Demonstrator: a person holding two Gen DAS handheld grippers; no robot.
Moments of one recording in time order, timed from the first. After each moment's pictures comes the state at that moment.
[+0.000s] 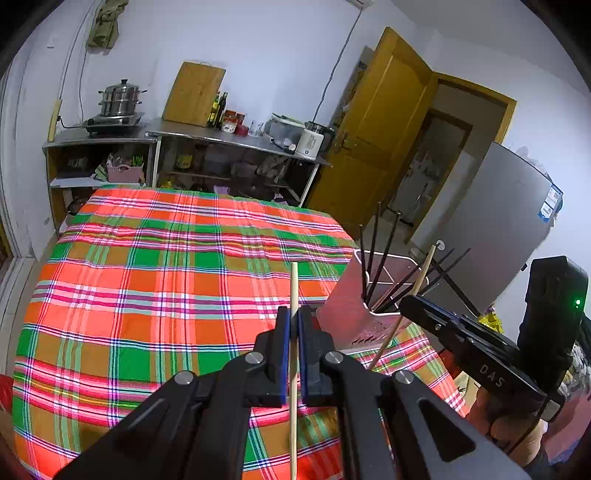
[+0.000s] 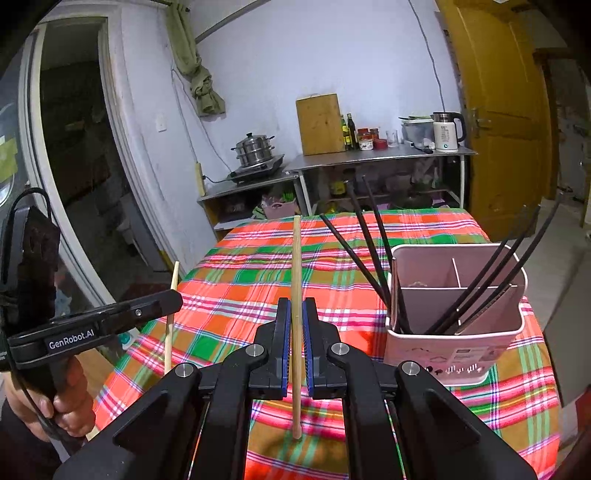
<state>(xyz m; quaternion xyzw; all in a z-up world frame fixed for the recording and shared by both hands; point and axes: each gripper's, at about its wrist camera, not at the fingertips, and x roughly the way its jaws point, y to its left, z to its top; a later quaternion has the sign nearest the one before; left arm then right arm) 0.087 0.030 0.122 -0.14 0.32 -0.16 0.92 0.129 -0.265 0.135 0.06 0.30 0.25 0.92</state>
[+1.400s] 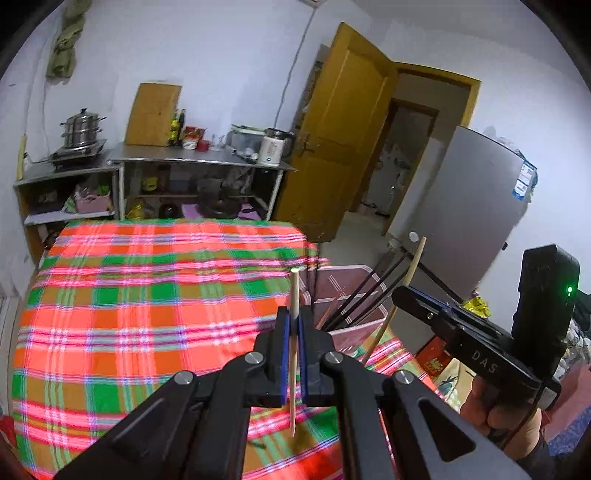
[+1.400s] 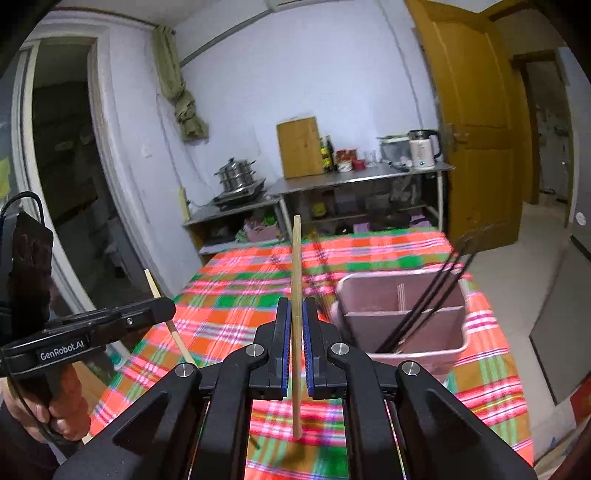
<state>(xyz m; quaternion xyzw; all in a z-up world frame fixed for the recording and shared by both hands) 0.098 -0.033 0.167 -0.09 0.30 -0.22 0.92 0.123 -0.318 0.165 0.08 0.26 0.21 0.94</state>
